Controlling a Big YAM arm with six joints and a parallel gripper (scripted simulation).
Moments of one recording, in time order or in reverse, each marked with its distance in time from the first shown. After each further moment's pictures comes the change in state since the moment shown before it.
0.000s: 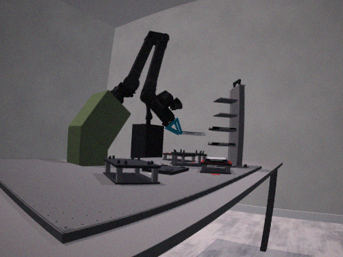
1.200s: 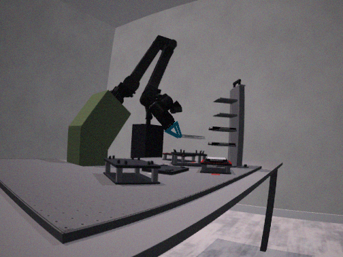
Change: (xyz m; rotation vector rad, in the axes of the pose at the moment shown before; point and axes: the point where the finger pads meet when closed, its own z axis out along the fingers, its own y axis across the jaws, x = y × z) arm 0.012 -0.001 0.011 0.001 0.001 0.000
